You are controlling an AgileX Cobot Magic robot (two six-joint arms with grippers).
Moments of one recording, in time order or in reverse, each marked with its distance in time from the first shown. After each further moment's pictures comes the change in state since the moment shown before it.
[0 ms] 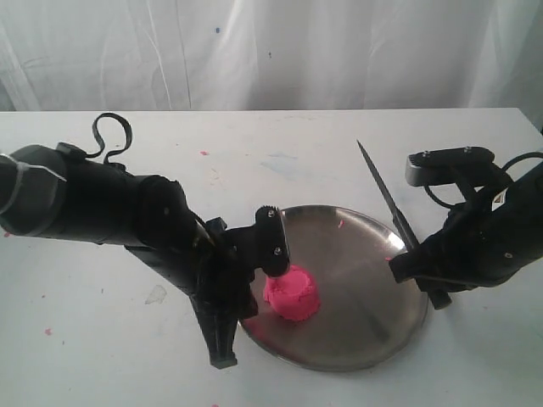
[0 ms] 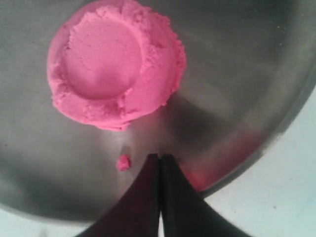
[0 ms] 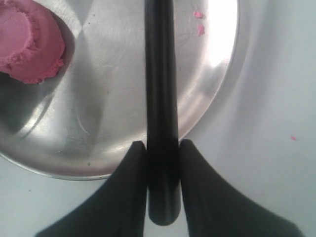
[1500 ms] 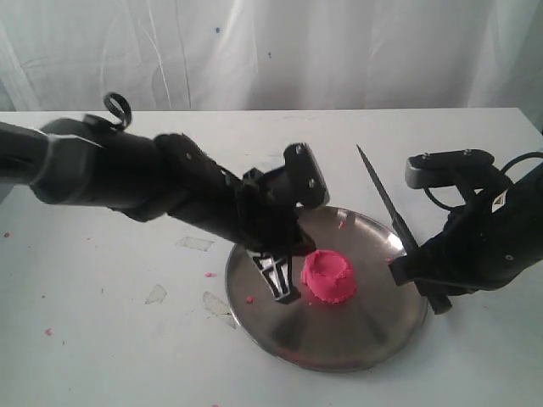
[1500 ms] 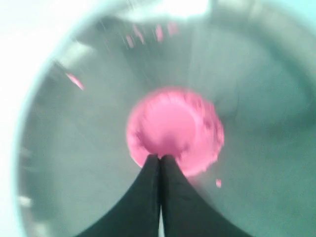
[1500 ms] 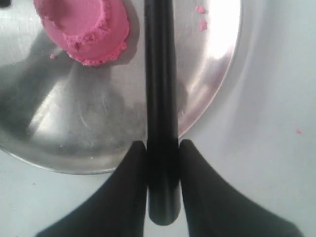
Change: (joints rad) left arm -0.003 0.032 -0.169 -0.506 -0.068 0.383; right arm 0.000 0.000 0.000 0.012 0.022 -0.002
